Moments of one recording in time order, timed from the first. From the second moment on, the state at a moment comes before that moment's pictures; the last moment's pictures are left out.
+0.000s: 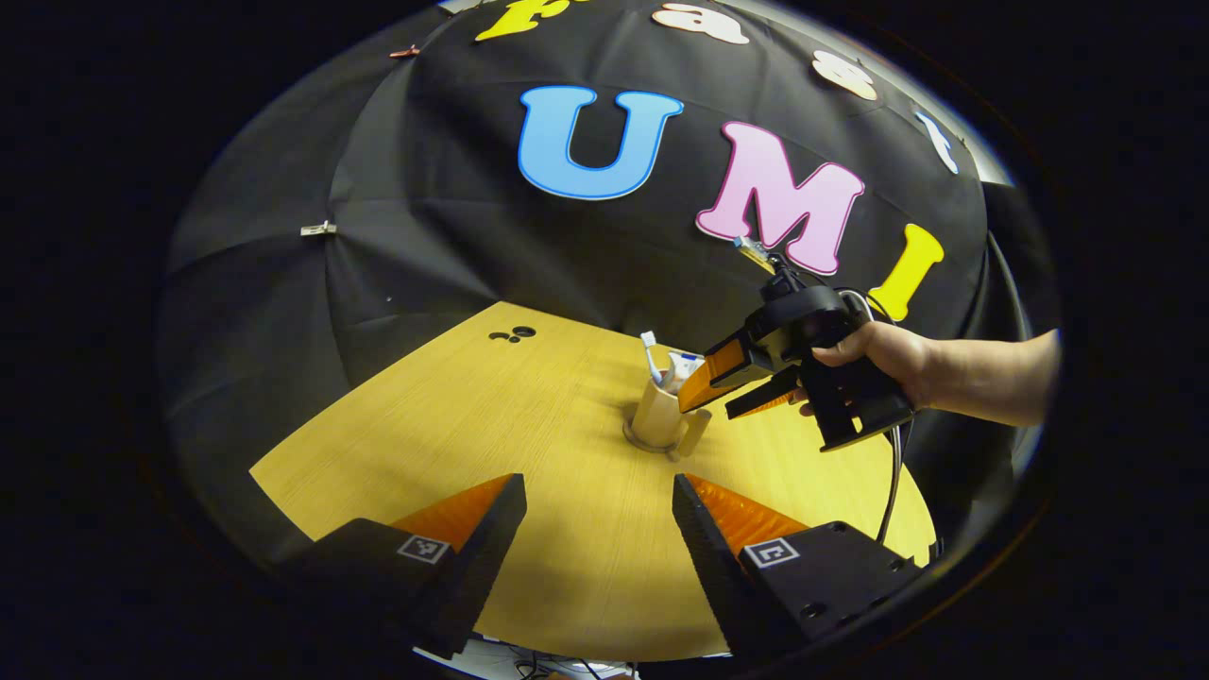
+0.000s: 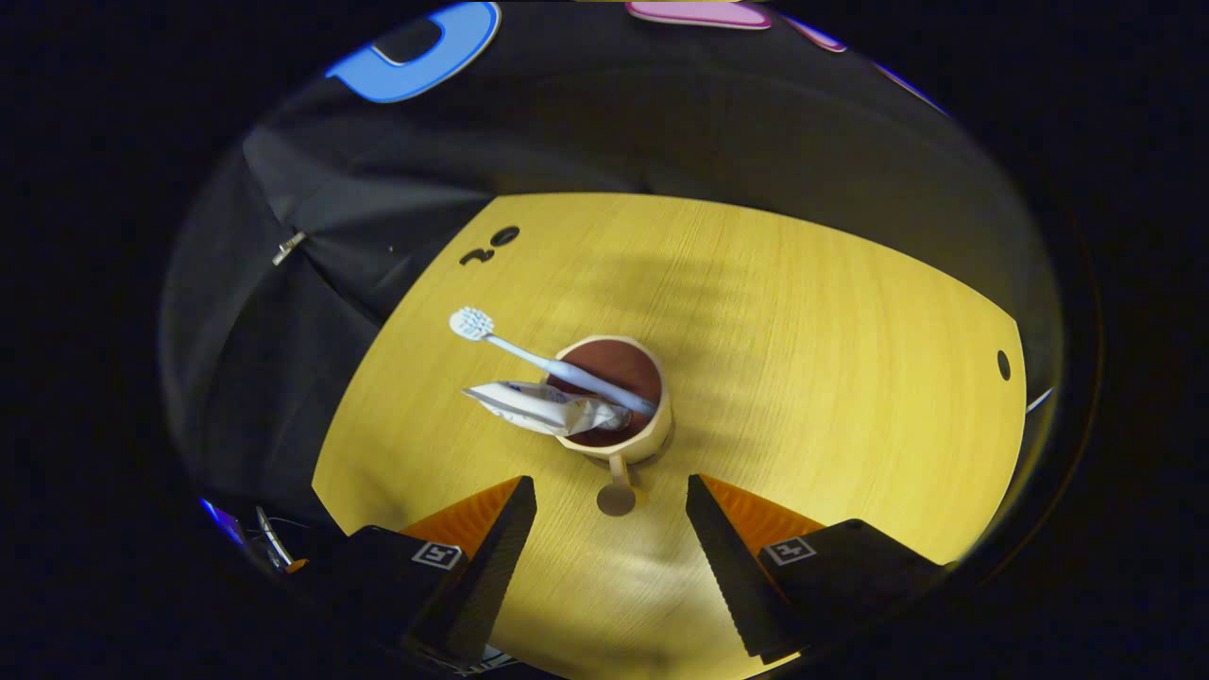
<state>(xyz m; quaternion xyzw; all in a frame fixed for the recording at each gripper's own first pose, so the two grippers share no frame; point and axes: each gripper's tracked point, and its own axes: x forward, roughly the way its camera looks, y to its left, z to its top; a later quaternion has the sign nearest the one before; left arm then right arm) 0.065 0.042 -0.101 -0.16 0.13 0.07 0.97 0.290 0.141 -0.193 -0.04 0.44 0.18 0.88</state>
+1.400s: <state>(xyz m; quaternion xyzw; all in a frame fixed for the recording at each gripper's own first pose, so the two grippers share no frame) -0.059 -0.040 0.032 -0.03 -0.04 -0.02 1.00 -0.049 0.039 -0.022 -0.01 0.05 0.05 1.00</state>
